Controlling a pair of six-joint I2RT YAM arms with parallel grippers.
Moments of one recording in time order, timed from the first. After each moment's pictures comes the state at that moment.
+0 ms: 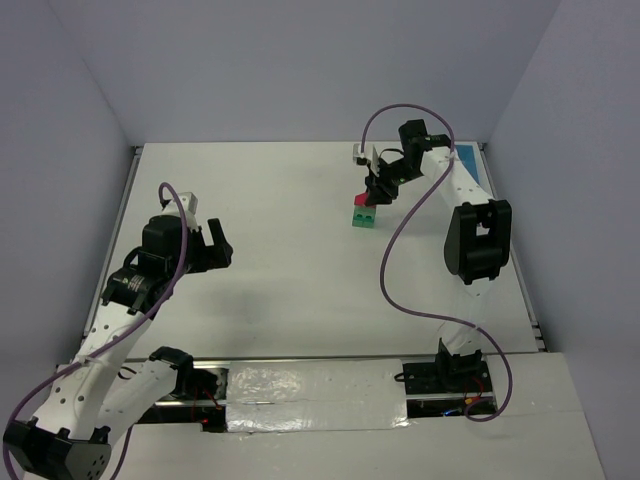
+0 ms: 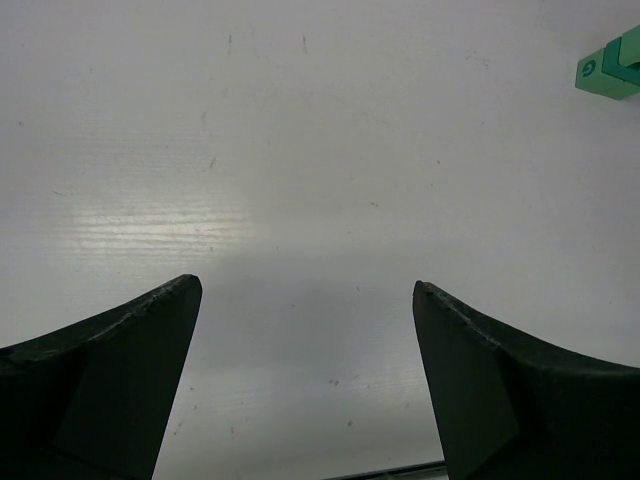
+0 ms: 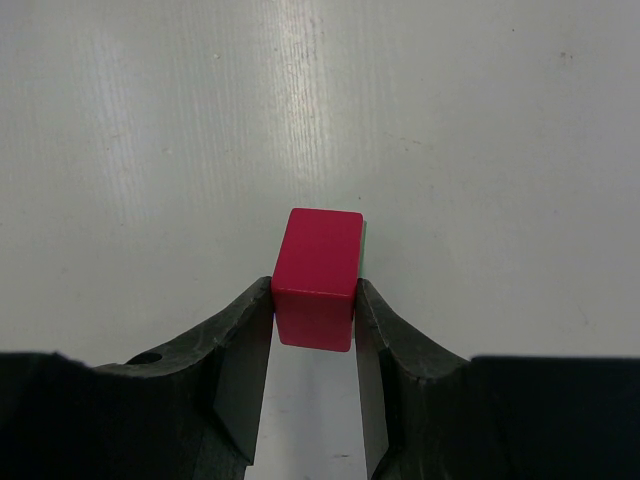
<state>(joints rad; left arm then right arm) -0.27 0.79 0.85 -0.67 -0.09 -0.37 0.15 2.04 1.82 -0.98 -0.77 -1.16</state>
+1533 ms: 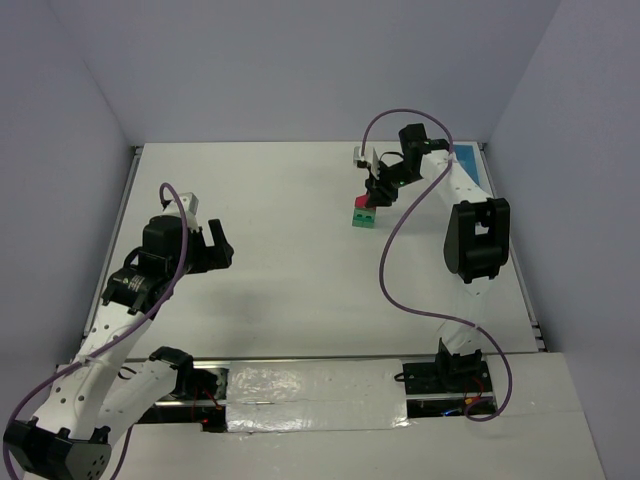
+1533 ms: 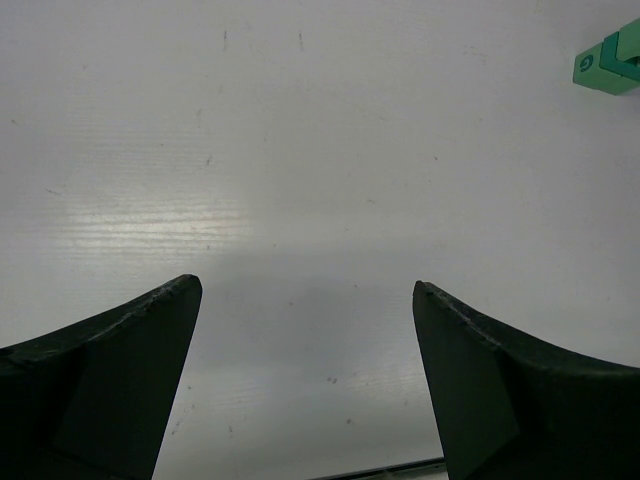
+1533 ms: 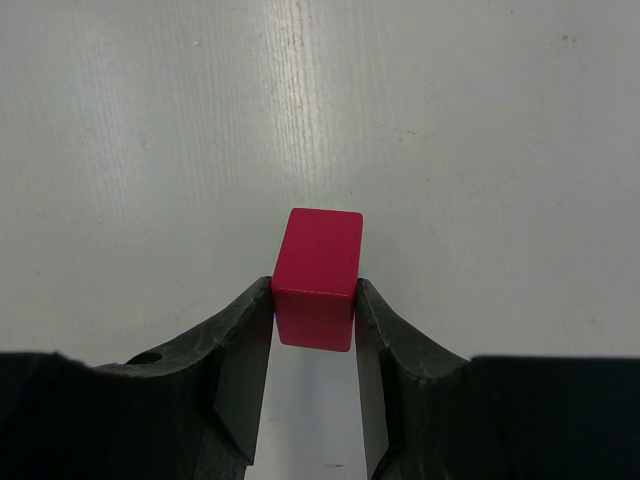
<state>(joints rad) -0.27 0.79 0.85 -0.66 -0.08 -0.37 0.14 2.05 1.77 -0.92 -0.77 -1.16</state>
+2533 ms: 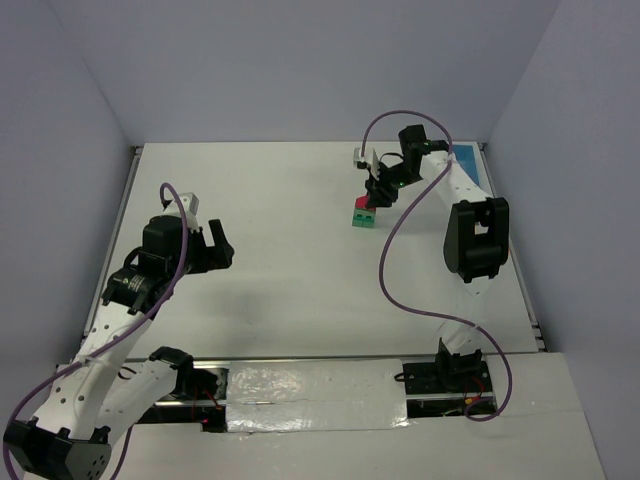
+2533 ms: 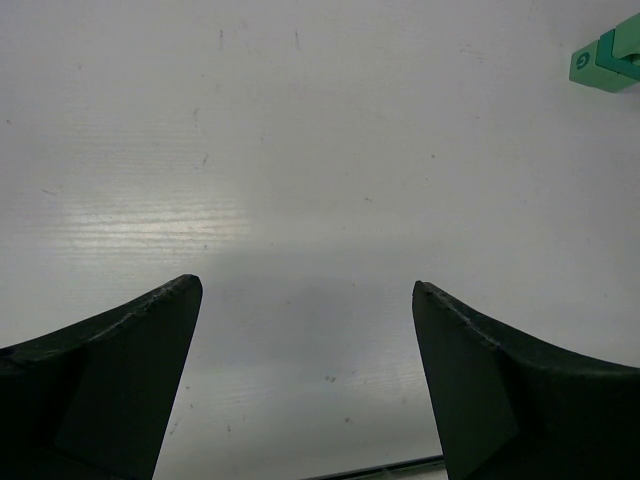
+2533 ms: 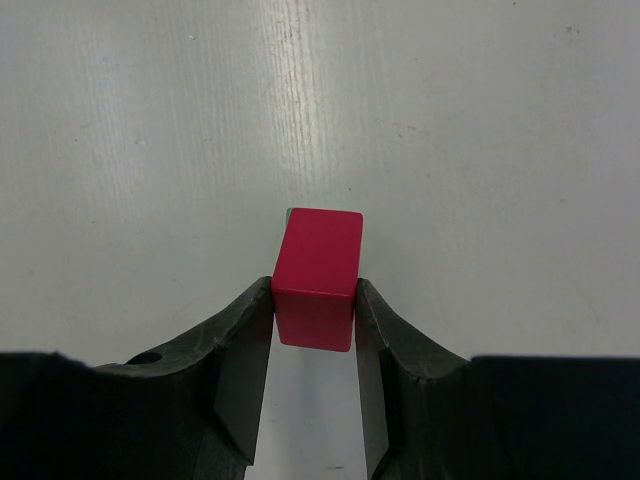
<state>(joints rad) -0.27 0.79 0.85 -0.66 -0.07 -0.37 0.14 2.06 1.76 -0.90 -0.77 -1.15</state>
